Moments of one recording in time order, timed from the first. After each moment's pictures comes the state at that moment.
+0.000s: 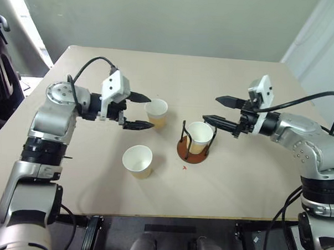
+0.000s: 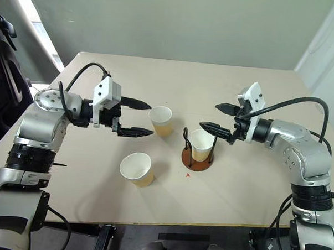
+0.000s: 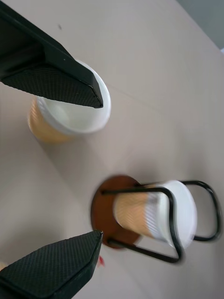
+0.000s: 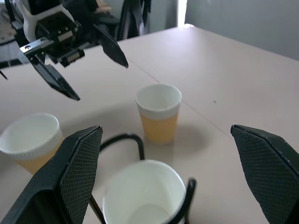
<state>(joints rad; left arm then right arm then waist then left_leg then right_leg) -0.88 0.77 -0.10 0.34 -0.23 0.19 -1.33 -0.66 -0.65 -0.04 -0.21 0.58 0.75 0.83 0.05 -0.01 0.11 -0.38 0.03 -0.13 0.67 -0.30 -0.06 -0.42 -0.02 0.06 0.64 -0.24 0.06</state>
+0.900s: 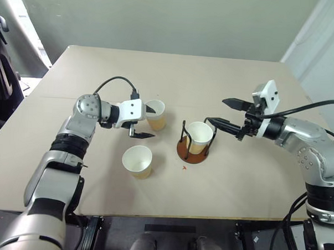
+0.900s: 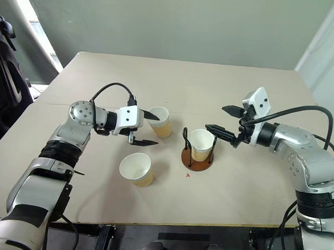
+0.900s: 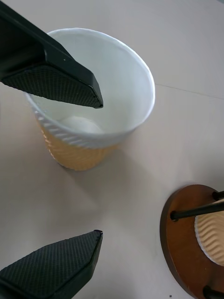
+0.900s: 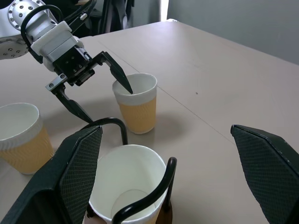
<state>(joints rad) -0.99 0.64 -0.22 0.85 0.06 -0.40 -1.26 -0.60 -0.66 -0.06 -0.25 0.57 0.73 0.79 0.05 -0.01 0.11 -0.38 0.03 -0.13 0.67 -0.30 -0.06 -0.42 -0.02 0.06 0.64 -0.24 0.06</state>
